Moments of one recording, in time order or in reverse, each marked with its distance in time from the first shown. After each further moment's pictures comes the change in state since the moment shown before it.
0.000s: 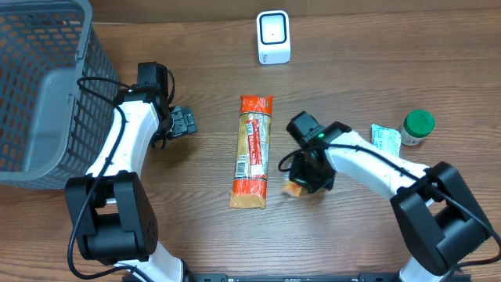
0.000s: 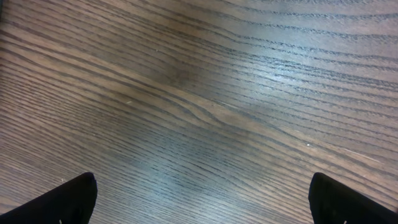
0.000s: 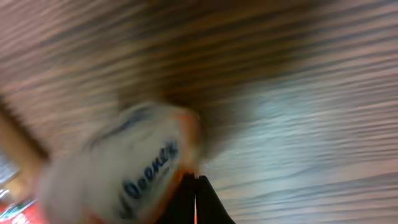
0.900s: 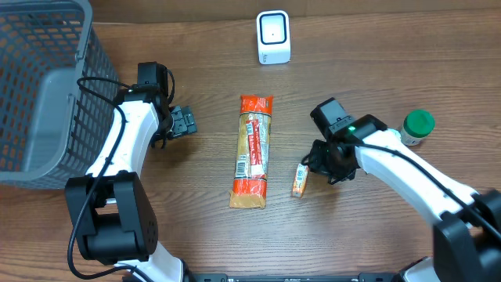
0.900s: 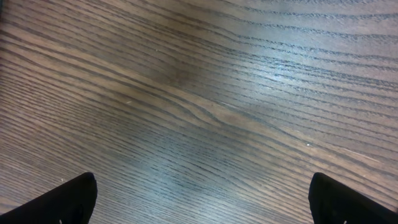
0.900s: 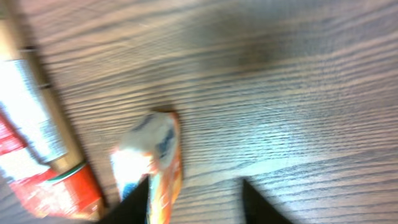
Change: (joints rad) left arm 0.000 0.000 0.000 0.000 0.000 0.000; right arm -0.092 -0.187 -0.008 -0.055 0.076 -0.143
